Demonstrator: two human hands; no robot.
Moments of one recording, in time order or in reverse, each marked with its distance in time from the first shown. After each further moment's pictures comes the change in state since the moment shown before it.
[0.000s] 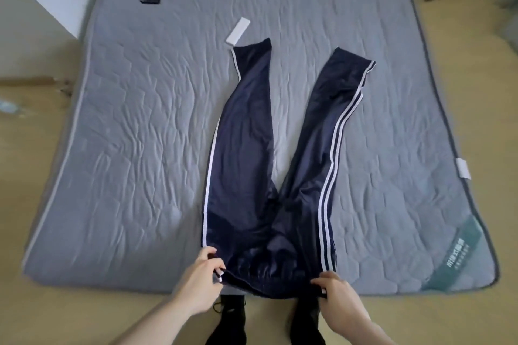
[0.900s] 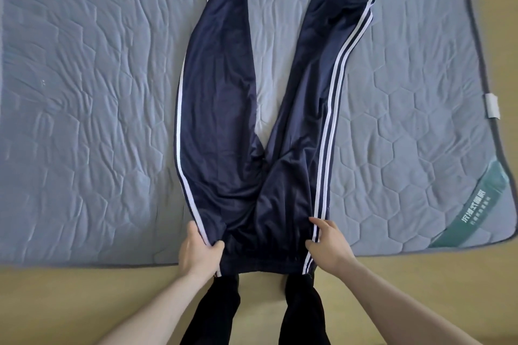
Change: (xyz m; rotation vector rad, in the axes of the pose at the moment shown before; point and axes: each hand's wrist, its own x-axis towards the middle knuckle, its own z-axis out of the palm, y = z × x) left_hand 0.064 0.012 0.106 -0.449 0.210 -0.445; right_hand 0.083 0.043 0.037 0.336 -0.055 0.210
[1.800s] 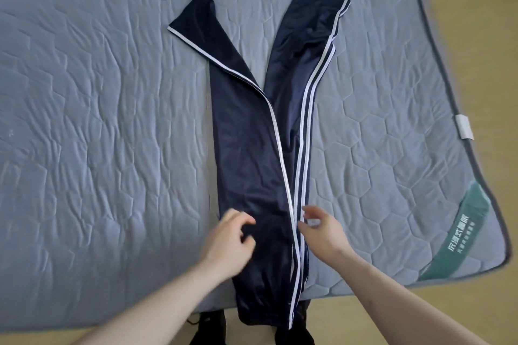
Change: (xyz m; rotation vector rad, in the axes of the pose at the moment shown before) left_hand 0.013 0.144 0.041 0.305 -0.193 0.641; right_hand 0.049 -0.027 -0.090 0.354 0.162 -0.043
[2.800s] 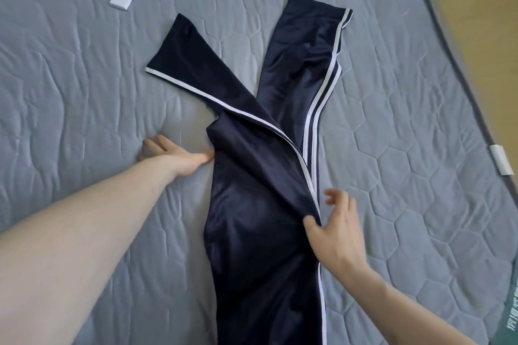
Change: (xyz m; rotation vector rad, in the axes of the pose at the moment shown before) left_hand 0.298 -0.014 -0.139 0.165 0.098 -0.625; right_hand 0.117 -0.067 -0.015 -0.113 0.392 -0.164
